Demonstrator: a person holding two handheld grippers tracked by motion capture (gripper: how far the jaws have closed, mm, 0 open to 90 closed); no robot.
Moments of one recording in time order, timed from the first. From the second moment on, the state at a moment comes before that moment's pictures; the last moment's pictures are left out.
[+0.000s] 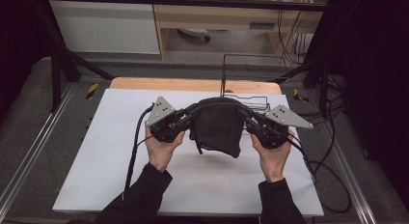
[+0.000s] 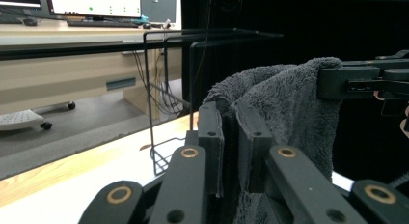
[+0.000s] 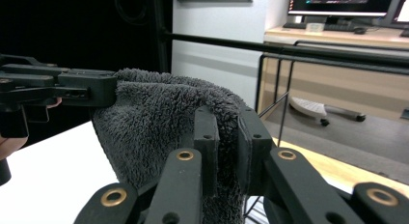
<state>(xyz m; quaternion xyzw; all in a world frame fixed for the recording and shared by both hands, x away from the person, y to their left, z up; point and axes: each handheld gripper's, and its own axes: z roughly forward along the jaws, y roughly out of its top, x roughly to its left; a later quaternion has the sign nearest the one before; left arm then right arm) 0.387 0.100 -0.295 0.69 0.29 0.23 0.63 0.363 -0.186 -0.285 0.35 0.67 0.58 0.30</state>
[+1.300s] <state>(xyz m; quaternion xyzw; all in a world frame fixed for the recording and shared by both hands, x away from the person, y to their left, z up) 0.421 0.026 -0.217 0.63 0.24 0.24 0.69 0.373 -0.241 -0.203 0.36 0.57 0.61 0.40</state>
